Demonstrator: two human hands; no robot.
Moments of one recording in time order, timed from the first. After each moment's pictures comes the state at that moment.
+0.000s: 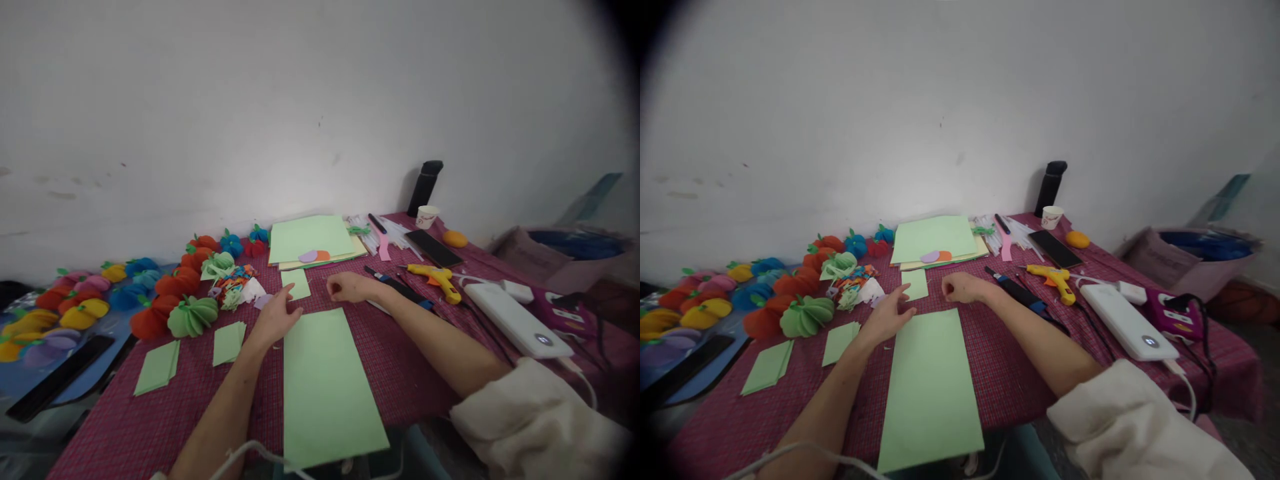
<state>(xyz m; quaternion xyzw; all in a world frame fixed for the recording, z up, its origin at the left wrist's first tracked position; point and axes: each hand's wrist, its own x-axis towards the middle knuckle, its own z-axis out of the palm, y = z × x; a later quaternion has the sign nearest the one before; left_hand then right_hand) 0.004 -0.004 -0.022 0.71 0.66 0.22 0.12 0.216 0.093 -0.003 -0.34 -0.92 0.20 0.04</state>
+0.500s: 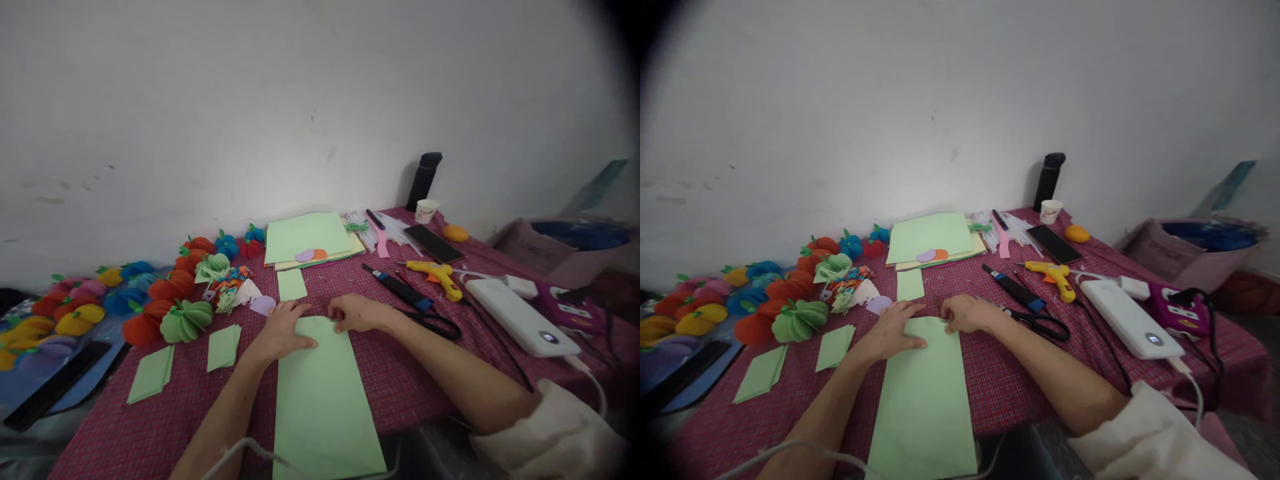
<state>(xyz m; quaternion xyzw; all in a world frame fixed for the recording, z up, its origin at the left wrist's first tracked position) 0.021 -0.018 -0.015 0.80 0.58 0.07 0.12 0.231 0.050 -0.027 -0.37 -0.89 0.26 0.03</state>
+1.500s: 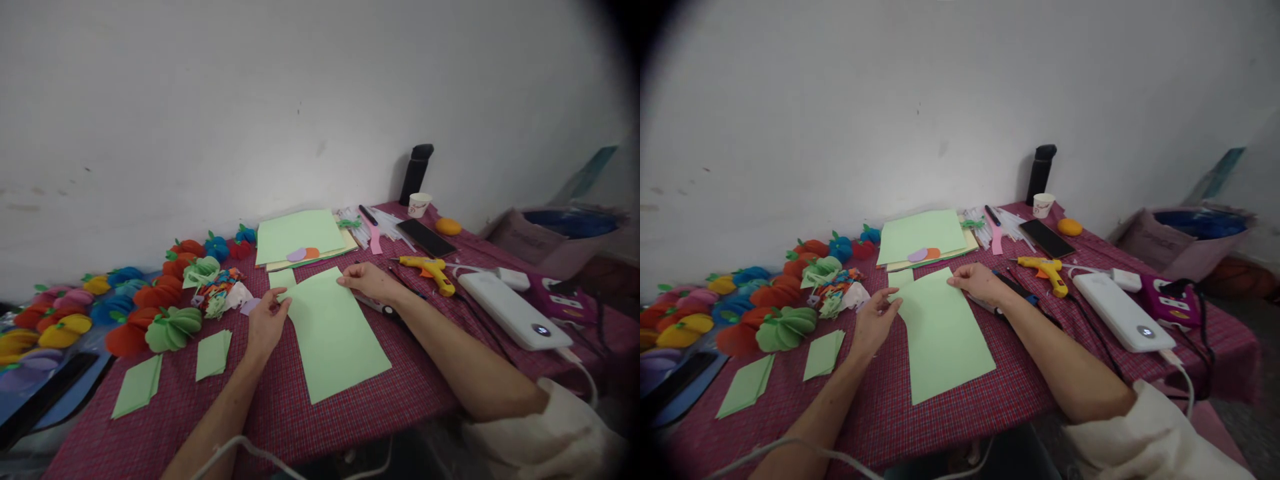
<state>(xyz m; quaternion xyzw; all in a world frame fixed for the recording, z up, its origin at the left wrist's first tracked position) 0.028 -0.002 -0.027 0.60 0.65 0.44 0.14 0.265 0.072 -0.003 -0.41 -0.67 0.52 0.33</state>
